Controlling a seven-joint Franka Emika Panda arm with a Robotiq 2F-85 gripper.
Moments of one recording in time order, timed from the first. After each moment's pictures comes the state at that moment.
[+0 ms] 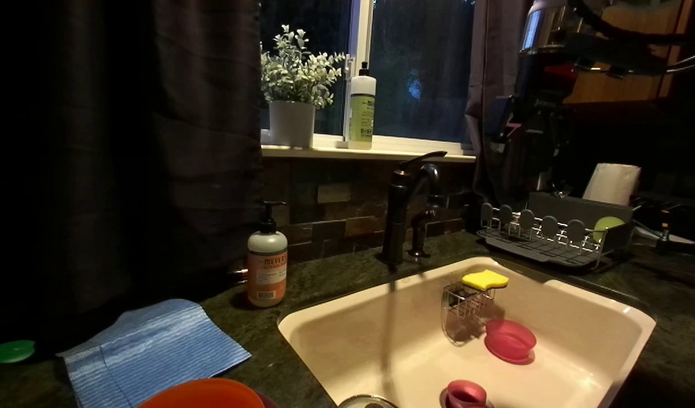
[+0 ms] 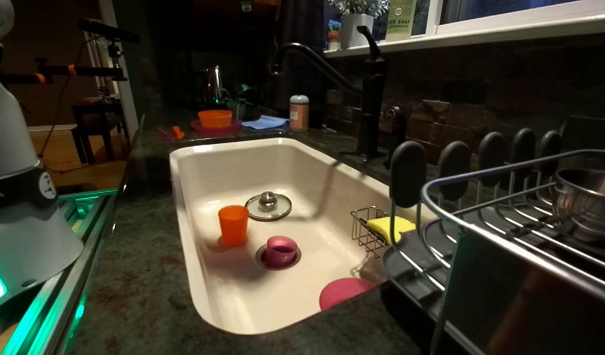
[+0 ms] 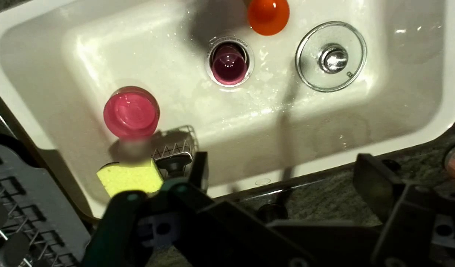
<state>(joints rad) 0.03 -0.65 0.26 -2.53 0.10 2.00 0.45</state>
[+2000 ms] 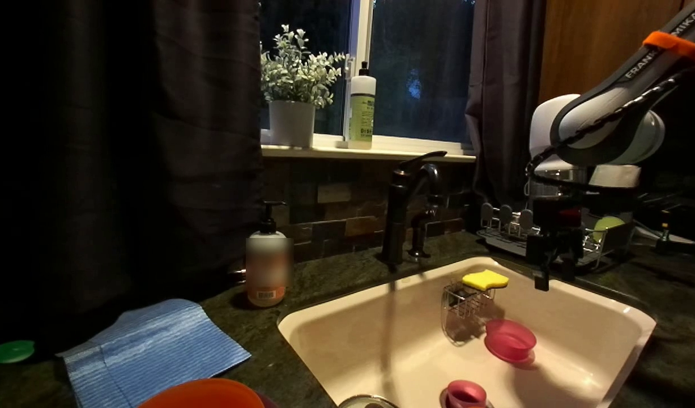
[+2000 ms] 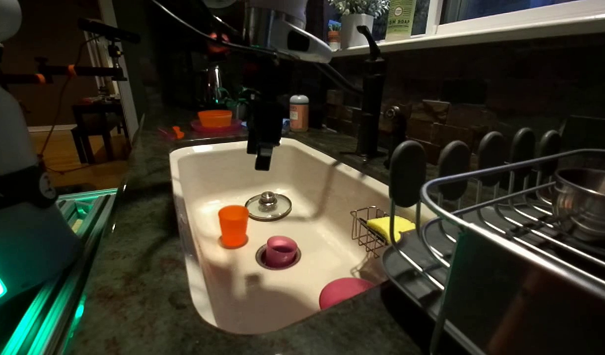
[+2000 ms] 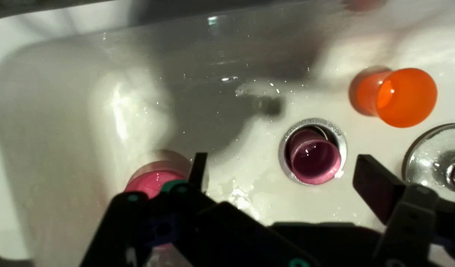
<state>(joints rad) -0.05 -0.25 -0.01 -2.76 -0.02 2.35 0.02</state>
